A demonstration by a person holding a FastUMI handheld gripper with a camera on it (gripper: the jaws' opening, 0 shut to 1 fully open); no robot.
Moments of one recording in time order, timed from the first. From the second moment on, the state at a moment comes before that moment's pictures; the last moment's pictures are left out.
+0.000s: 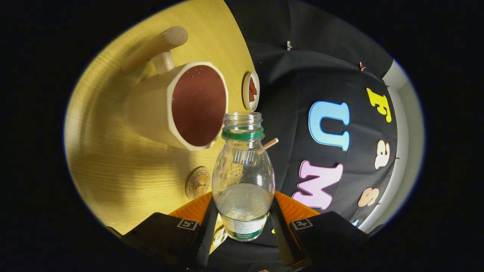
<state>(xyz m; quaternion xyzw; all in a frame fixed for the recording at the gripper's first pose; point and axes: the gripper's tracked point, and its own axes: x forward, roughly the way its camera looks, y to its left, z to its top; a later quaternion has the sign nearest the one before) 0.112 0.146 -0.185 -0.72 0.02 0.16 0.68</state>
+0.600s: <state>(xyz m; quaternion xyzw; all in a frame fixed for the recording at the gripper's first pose) 0.118 0.148 -0.190 -0.76 0.00 0.17 0.63</state>
